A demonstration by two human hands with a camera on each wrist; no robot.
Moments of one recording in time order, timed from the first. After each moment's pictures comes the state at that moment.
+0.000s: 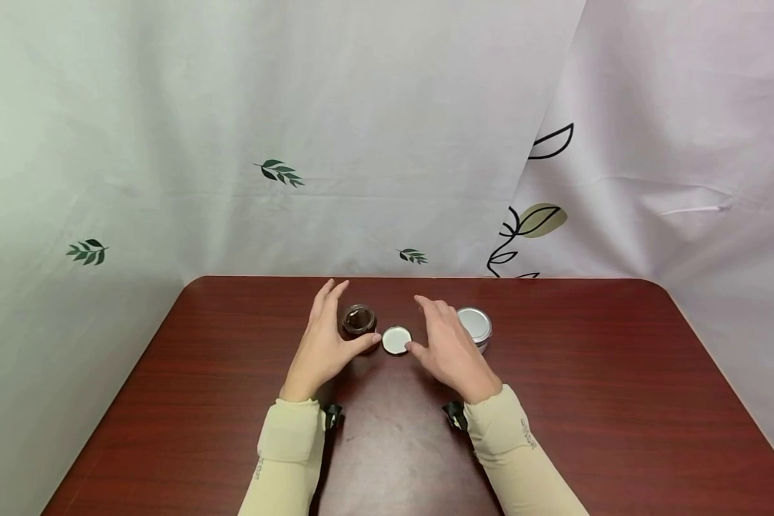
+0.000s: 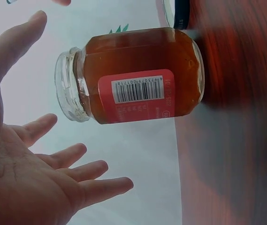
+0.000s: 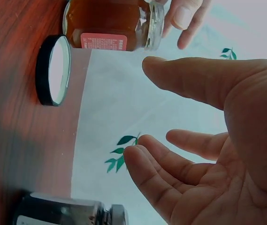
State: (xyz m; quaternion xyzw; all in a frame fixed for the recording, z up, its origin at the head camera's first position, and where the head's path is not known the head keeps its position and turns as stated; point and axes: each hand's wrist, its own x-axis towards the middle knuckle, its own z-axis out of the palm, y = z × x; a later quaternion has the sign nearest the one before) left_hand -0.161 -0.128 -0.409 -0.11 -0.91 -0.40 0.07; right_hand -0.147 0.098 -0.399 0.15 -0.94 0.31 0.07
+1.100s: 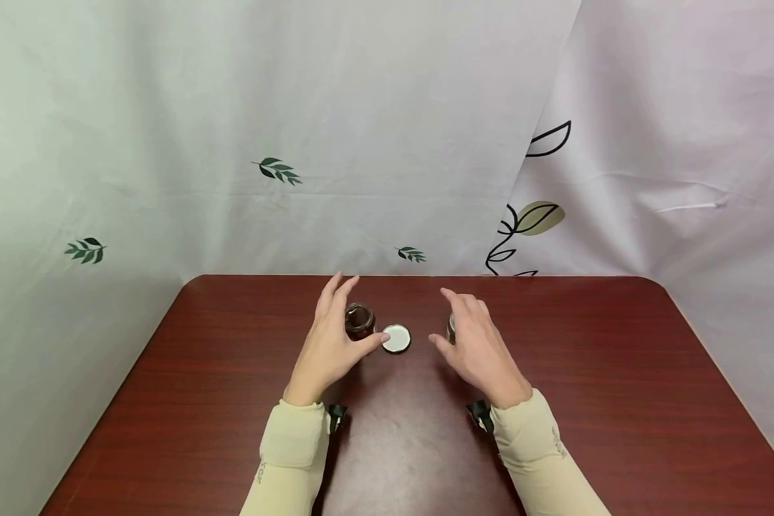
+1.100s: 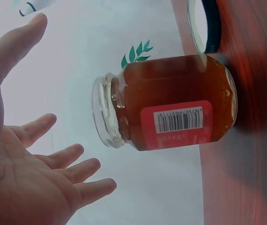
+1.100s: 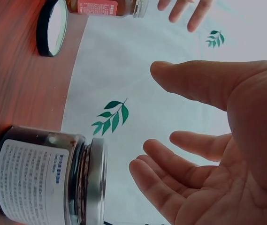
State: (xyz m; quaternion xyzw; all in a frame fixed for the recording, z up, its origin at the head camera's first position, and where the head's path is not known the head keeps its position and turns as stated) left_hand -0.151 -0.112 -0.394 -0.14 -0.90 -0.40 0.10; right_hand -0.137 0.134 -0.392 0.16 -0.93 0.30 0.13
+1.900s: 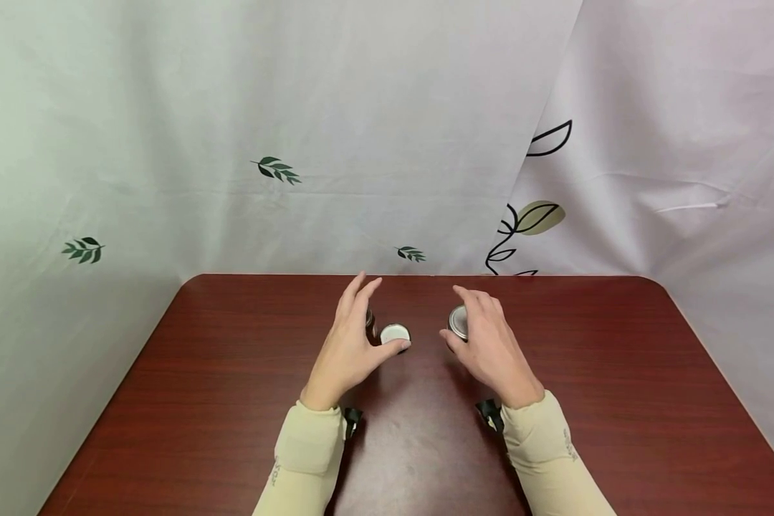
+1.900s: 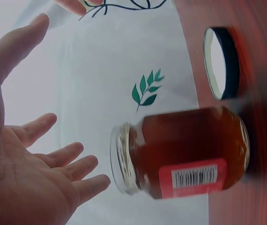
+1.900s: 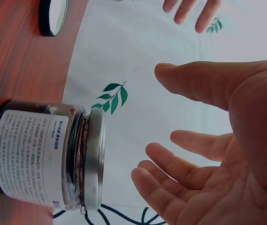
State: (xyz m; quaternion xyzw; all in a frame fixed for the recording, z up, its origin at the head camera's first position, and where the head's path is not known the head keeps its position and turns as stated) left_hand -0.146 -0.087 -0.391 -0.18 -0.89 -0.40 0.10; right_hand -0.139 0.150 -0.392 0.14 -0.93 0.30 0.14
